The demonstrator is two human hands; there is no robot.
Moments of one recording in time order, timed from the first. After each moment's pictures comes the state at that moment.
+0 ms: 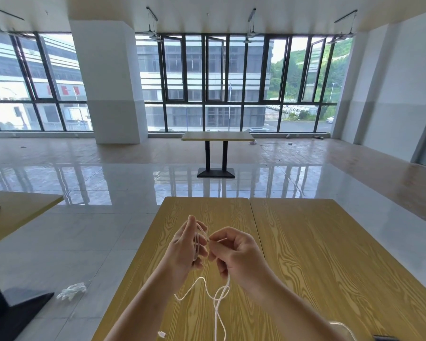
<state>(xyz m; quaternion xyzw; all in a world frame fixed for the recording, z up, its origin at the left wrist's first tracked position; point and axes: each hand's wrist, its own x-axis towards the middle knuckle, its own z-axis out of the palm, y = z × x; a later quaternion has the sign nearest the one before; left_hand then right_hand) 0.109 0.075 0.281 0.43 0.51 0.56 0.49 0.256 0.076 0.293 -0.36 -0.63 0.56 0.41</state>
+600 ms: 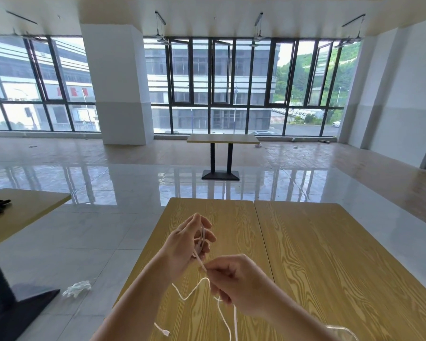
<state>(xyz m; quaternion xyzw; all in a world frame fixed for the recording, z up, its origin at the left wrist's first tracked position) 0.094 0.070 0.297 0.44 0.49 0.54 0.53 0.262 0.057 0.280 -0.35 -0.77 0.46 0.25</state>
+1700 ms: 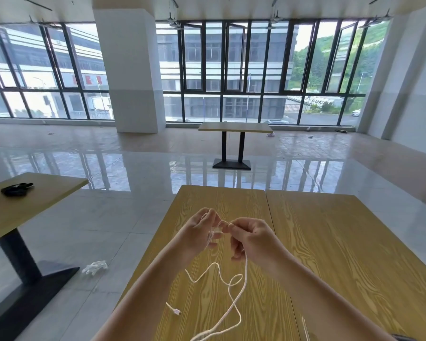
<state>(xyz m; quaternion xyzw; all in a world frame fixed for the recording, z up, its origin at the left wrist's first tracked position) 0.093 0.070 0.282 0.50 0.57 0.48 0.44 0.254 0.097 0.286 -0.42 -0.65 0.54 0.33</state>
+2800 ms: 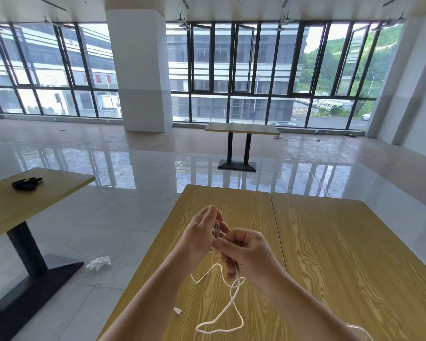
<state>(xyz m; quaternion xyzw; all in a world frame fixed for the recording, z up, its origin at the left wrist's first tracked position) 0.099 0.070 0.278 0.49 0.52 0.55 0.42 0.243 0.071 0.277 -0.33 -0.63 0.60 0.37</state>
